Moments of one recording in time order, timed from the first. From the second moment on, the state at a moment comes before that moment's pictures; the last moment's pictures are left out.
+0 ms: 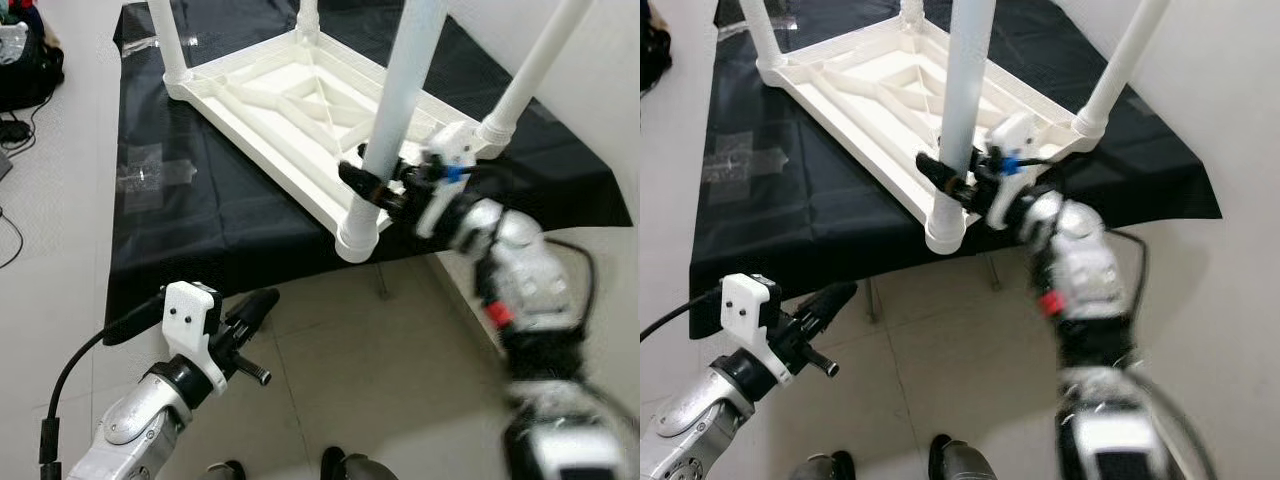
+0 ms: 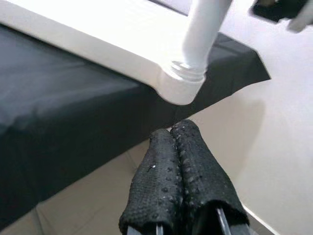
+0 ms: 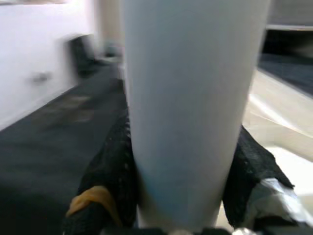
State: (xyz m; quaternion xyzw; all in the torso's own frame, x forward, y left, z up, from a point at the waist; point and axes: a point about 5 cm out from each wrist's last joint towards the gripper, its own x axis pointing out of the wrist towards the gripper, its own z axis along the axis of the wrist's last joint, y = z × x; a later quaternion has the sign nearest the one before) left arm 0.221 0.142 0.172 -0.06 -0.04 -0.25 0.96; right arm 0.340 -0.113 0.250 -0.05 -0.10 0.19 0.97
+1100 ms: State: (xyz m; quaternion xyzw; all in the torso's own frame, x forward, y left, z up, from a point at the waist) left arm 0.222 0.143 0.168 -0.06 -0.04 -0.24 0.97; right arm 0.364 -0.148 0.289 -0.07 -0.10 0.44 0.89
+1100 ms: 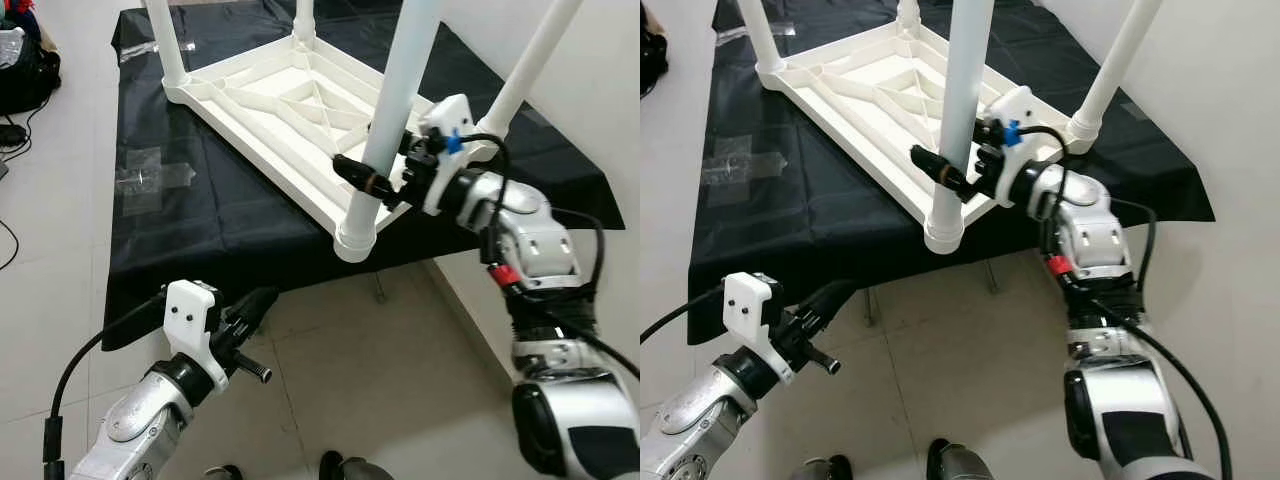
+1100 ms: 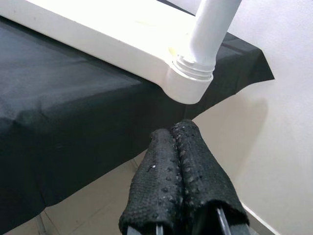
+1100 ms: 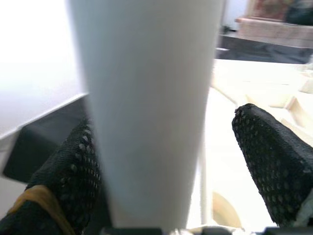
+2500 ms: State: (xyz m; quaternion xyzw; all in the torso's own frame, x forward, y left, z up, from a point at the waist) left arm 0.229 0.143 0.165 -0.06 -0.04 -0.24 0.97; right arm 0.353 -0.066 0.246 0.02 -0.04 0.15 0.99
